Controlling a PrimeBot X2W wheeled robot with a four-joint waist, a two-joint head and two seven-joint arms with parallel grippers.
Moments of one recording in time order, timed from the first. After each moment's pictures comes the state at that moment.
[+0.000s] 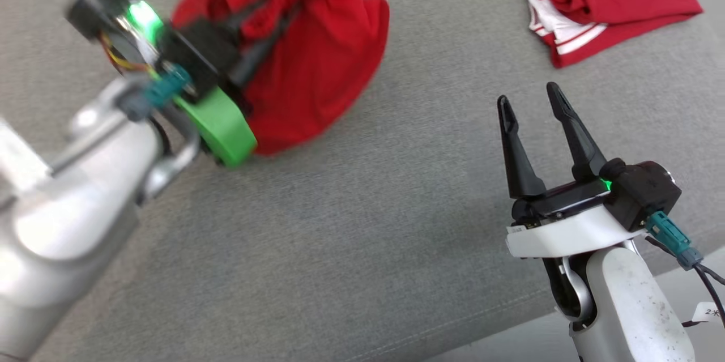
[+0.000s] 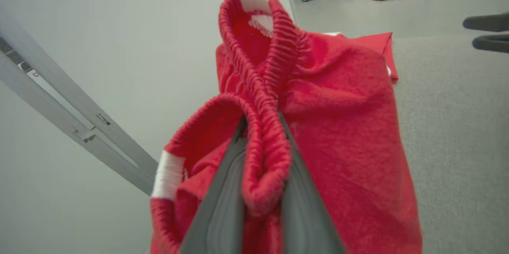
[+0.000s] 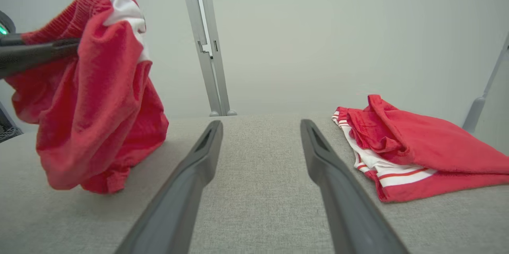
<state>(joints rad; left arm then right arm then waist) -1.02 0.57 -0.91 0.16 -0.49 -0.12 -0.07 -0.25 -0.05 0.15 0.00 0.16 0.13 -0.26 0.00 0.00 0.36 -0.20</state>
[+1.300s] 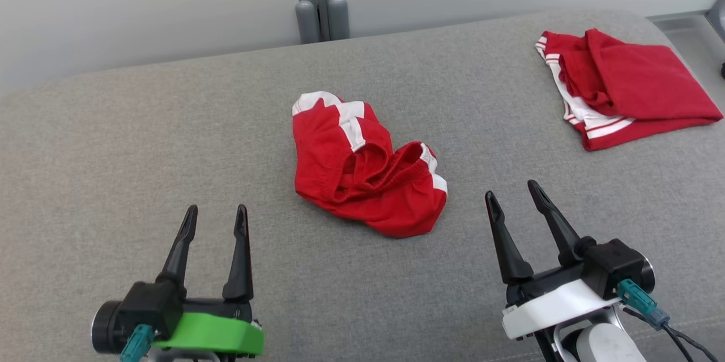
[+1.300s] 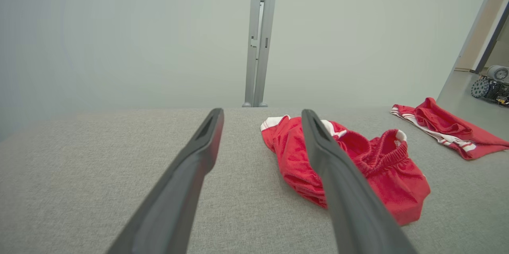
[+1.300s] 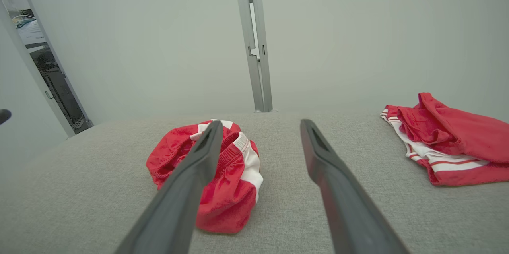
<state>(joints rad) -0.03 0.18 -0.30 0.02 -0.35 0.11 -0.26 -0.05 -0.05 0.17 0.07 0.16 0.13 -0.26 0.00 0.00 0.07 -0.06</state>
